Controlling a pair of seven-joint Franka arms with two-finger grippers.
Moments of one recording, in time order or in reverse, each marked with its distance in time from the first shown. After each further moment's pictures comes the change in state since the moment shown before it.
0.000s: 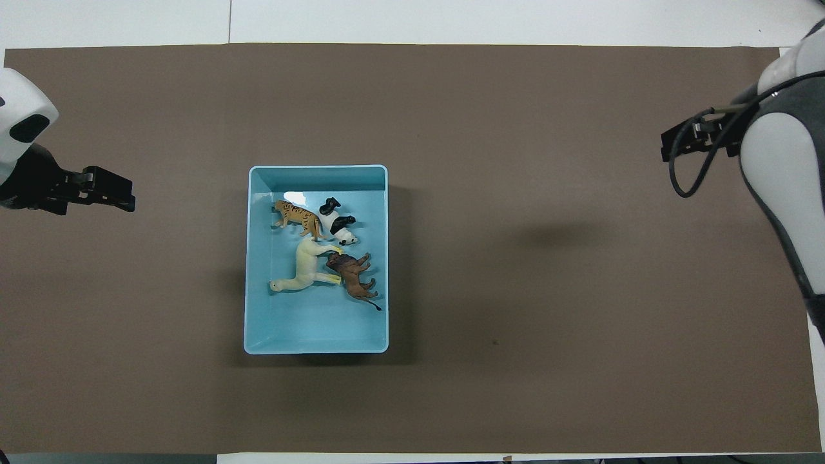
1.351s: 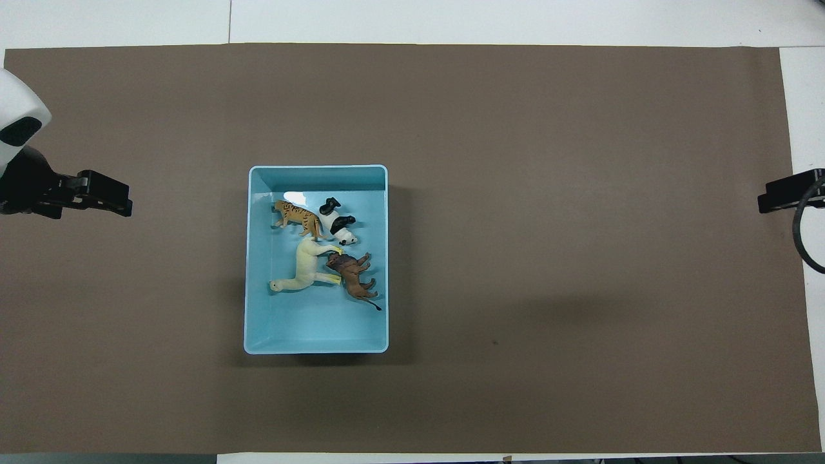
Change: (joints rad) left arm 0.000 -0.023 -0.014 0.018 0.000 -0.042 0.000; right arm -0.062 -0.205 0.013 -0.061 -0.072 -0.121 0.000
